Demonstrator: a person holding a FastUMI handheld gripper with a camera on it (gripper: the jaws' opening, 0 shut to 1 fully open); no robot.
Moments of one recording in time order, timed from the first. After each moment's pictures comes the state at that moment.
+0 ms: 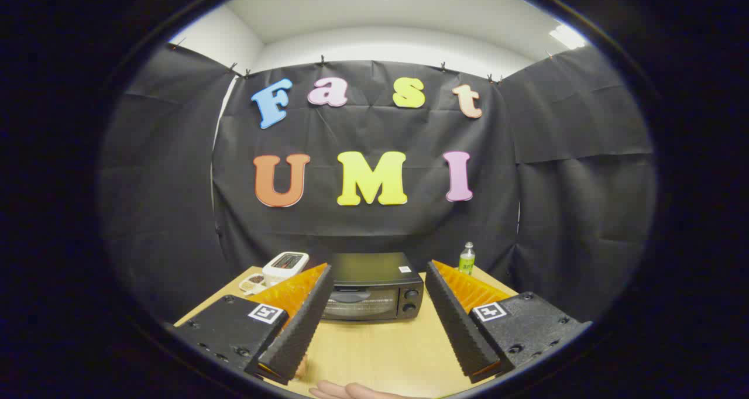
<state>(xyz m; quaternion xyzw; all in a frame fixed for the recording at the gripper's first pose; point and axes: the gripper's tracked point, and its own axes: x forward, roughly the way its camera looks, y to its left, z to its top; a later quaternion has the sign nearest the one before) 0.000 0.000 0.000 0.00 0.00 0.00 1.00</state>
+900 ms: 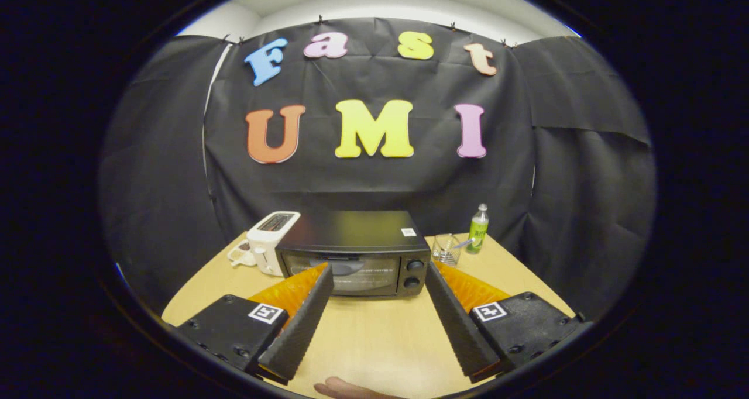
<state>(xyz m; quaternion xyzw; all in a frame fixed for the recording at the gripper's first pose) 0.082 -0.013 -0.086 -0.01 0.14 0.02 0.99</state>
